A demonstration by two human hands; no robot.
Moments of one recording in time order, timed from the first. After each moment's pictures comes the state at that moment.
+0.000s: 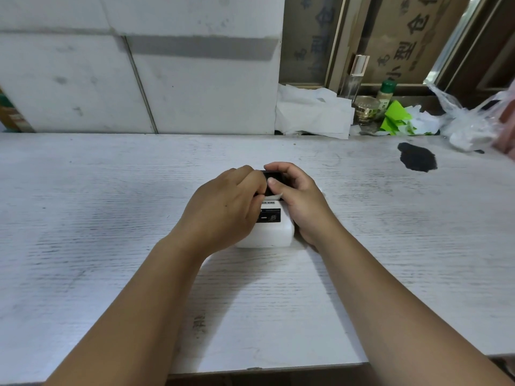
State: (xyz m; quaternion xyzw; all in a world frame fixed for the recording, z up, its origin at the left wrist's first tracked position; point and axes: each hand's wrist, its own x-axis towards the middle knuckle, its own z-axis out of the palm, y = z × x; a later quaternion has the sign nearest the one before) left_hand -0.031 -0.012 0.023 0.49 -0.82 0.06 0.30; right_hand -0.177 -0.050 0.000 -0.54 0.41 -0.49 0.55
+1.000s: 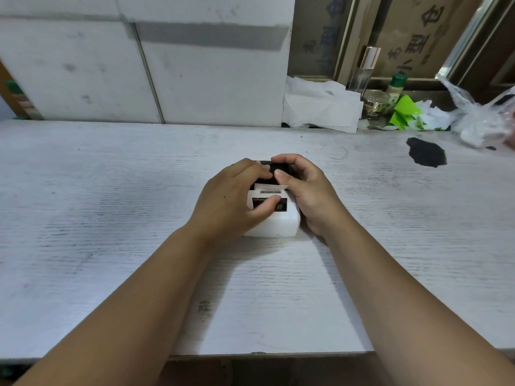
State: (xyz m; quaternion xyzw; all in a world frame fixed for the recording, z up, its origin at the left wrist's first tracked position) left_hand -0.032 -0.015 0.005 0.52 -0.78 -0.01 0.35; right_hand -0.182 -0.050 -0.001 -0.55 0.41 -0.49 0.55
